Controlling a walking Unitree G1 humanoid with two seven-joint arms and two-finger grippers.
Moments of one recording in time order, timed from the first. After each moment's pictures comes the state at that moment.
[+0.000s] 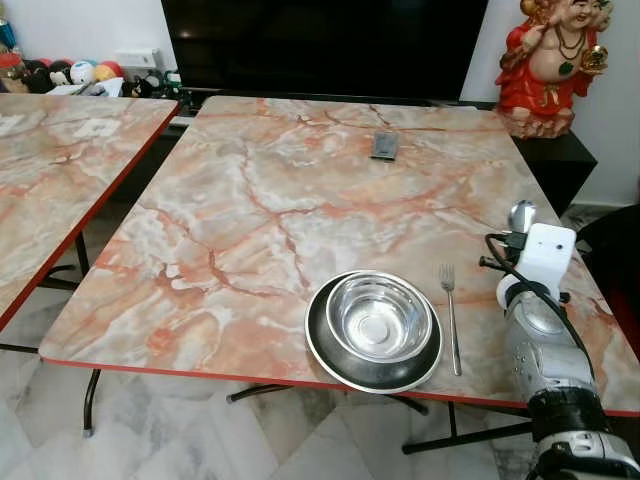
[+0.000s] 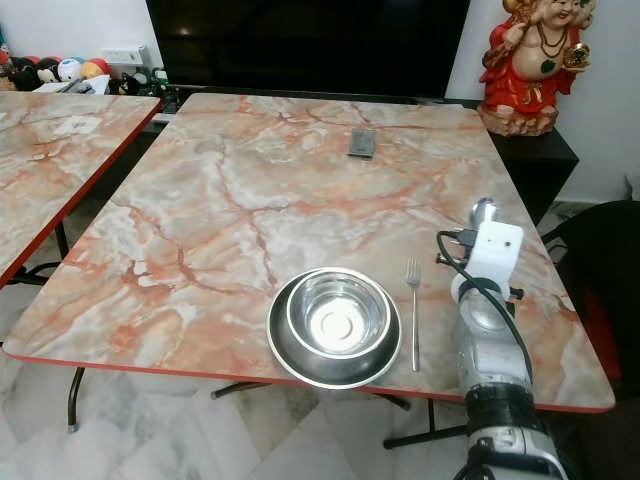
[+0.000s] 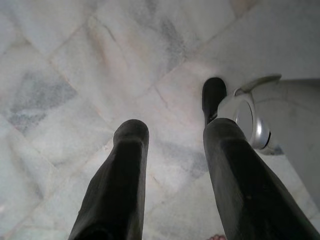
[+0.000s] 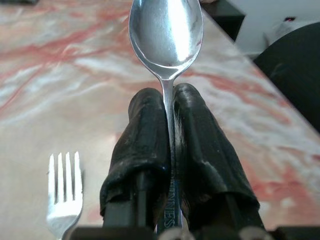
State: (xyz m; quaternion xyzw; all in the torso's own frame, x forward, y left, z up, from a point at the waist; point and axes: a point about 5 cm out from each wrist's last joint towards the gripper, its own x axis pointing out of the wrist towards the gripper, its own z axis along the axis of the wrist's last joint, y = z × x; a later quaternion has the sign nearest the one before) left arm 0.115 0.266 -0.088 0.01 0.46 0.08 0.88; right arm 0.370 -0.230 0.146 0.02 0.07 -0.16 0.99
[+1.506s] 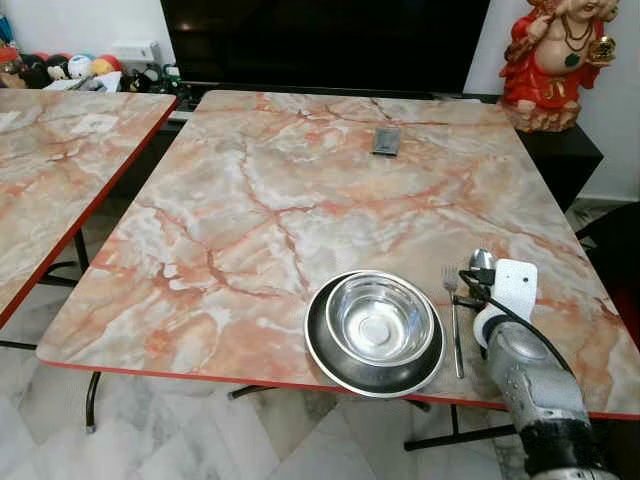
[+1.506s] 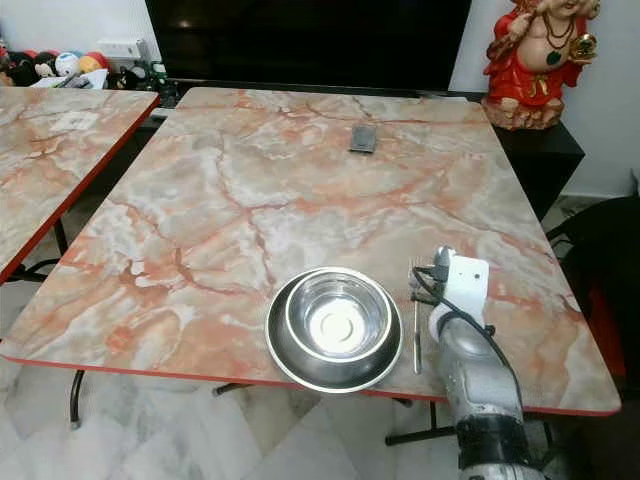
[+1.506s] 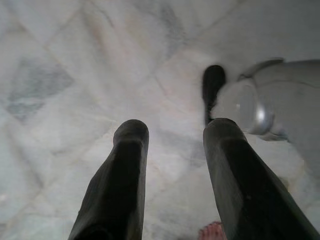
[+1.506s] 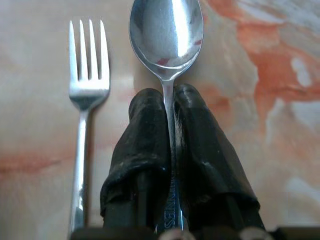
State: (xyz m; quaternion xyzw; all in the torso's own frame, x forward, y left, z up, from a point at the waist) left arm 0.106 0.263 -0.092 0.00 0.48 0.08 0.88; right arm 0.340 -0.211 0.113 0.04 0.18 -0.12 0.98
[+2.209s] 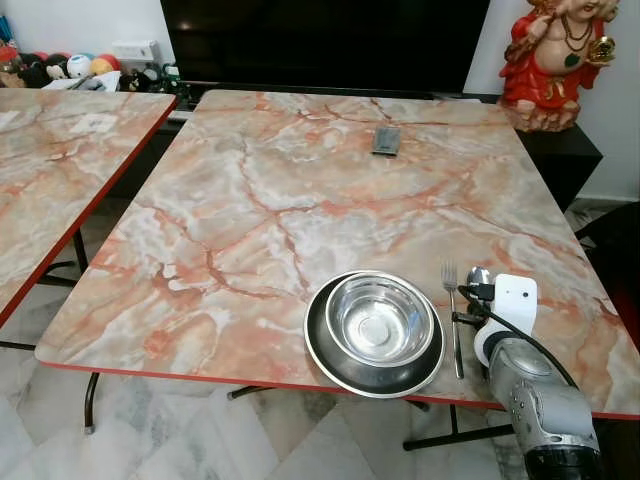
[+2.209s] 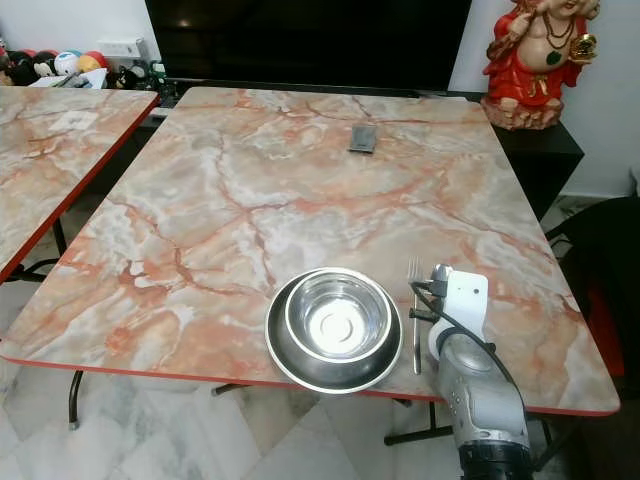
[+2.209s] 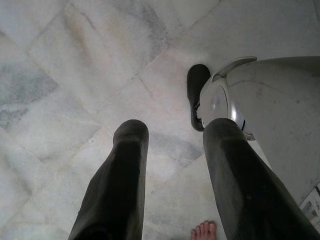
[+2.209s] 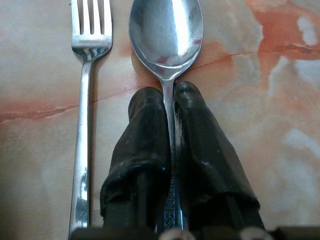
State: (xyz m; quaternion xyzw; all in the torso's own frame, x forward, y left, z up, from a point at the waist) left arm 0.113 0.242 -0.096 0.00 0.48 0.06 0.88; right arm 0.324 -0.205 0.108 0.04 0.21 -0.11 0.97
